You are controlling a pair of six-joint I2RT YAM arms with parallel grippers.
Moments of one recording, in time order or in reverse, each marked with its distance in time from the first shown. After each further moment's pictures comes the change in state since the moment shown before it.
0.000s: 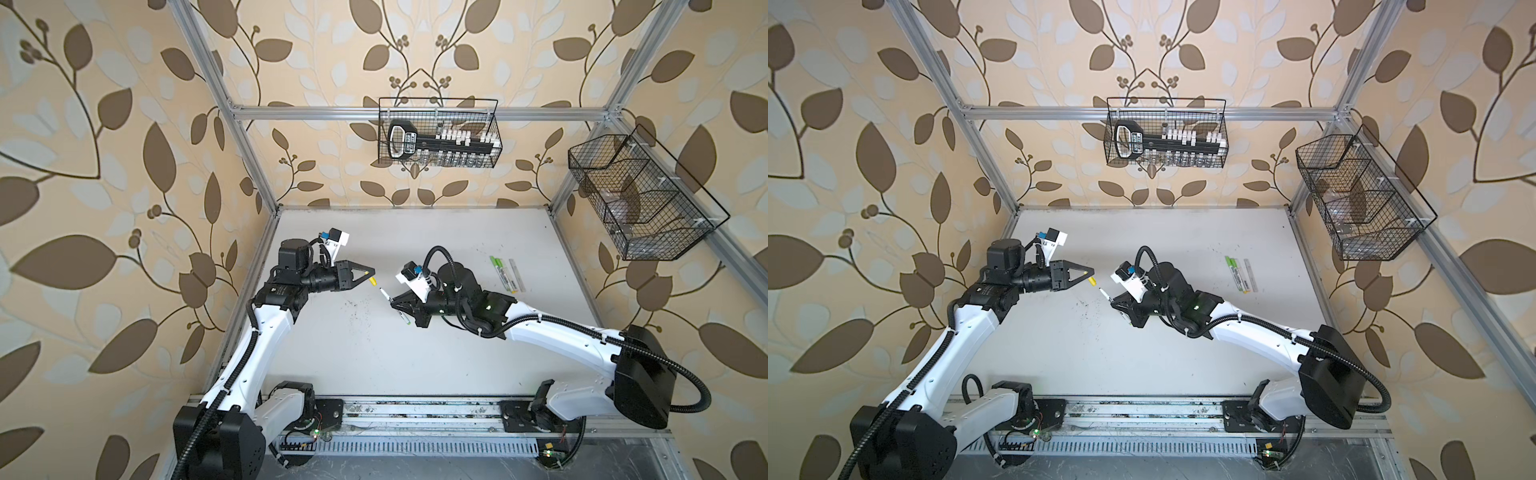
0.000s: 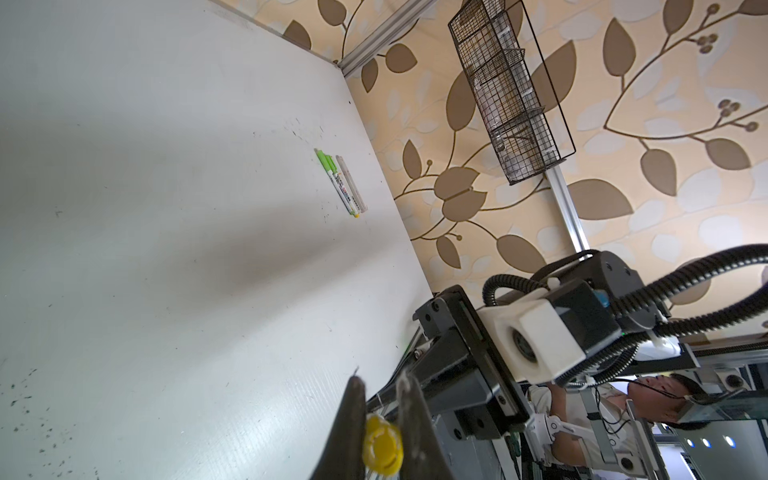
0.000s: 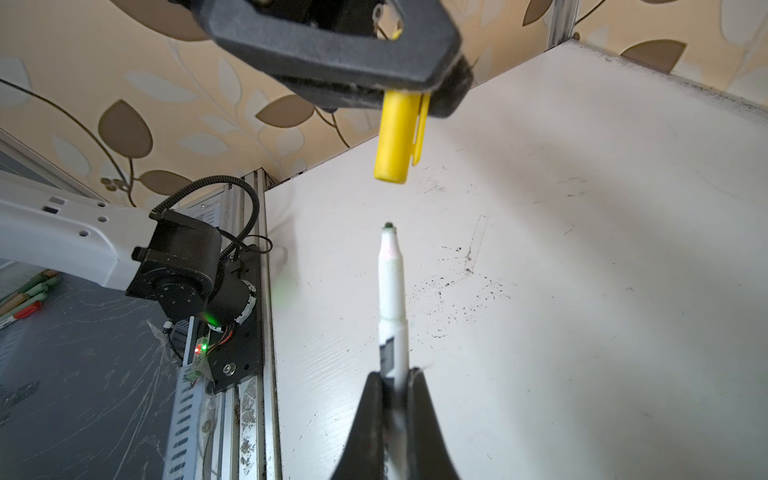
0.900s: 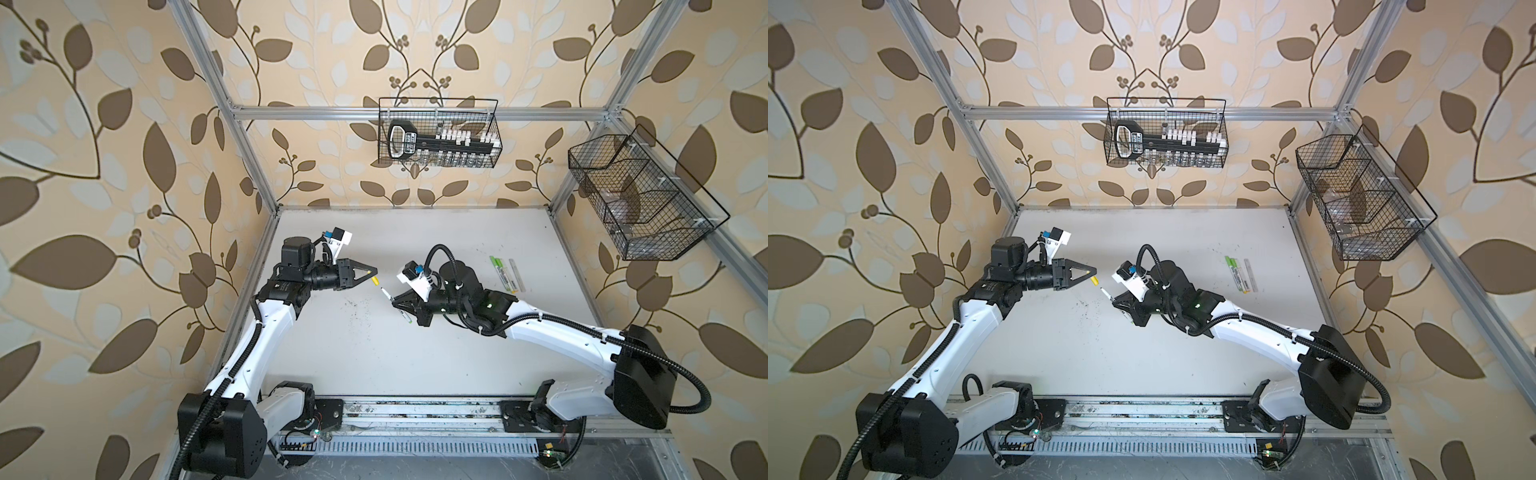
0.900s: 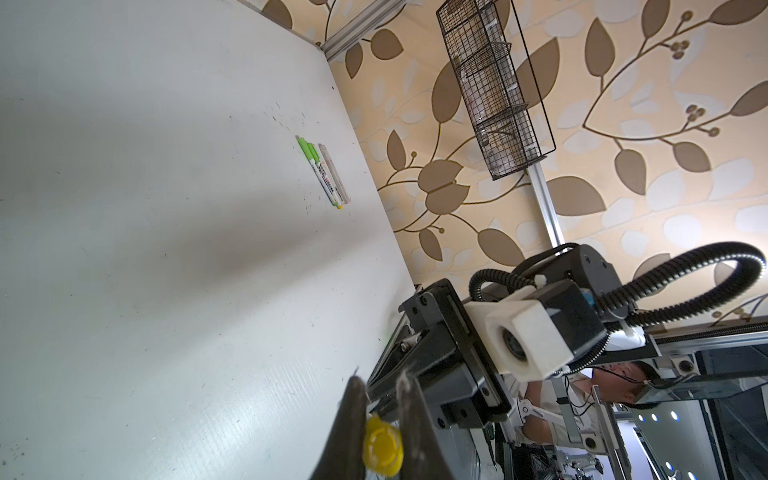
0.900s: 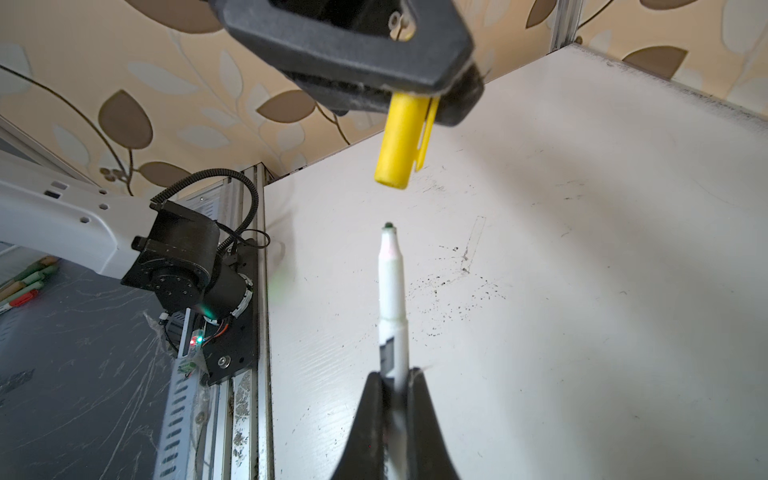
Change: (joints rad) left arm 0.000 0.043 0.000 0.037 0.053 -0.037; right arm -0.017 0.000 0.000 0.003 -0.020 -0.028
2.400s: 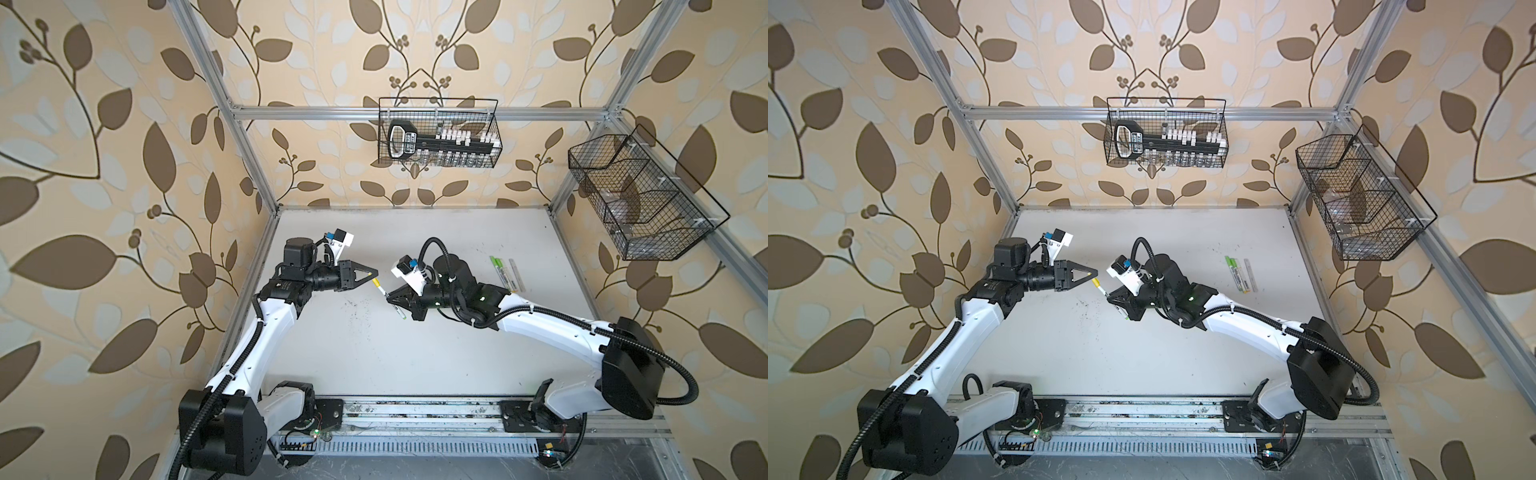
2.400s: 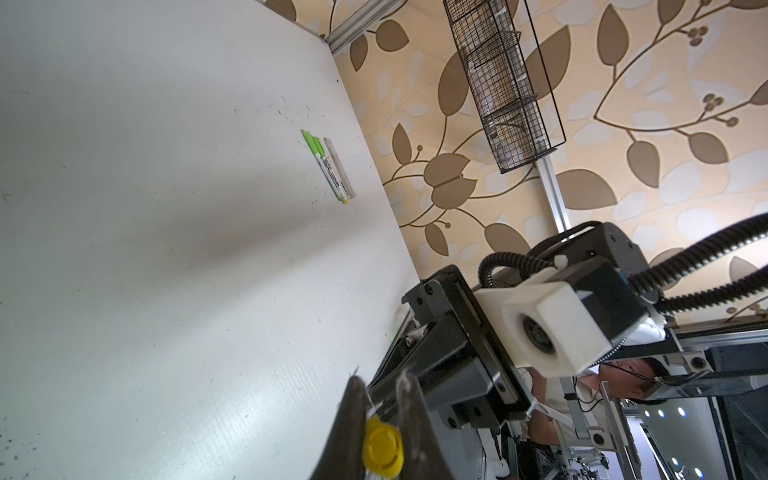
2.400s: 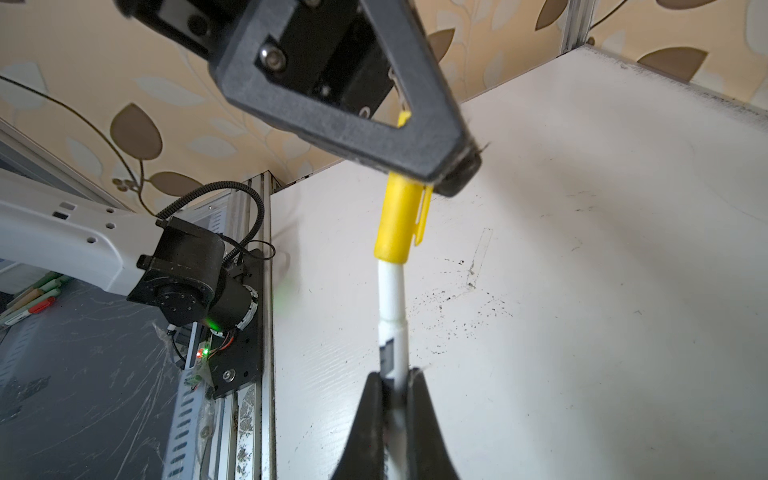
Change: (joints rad) left arm -0.016 0.009 -0.002 -0.041 -0.020 0.060; right arm -0.011 0.074 0.082 -0.013 -0.035 0.018
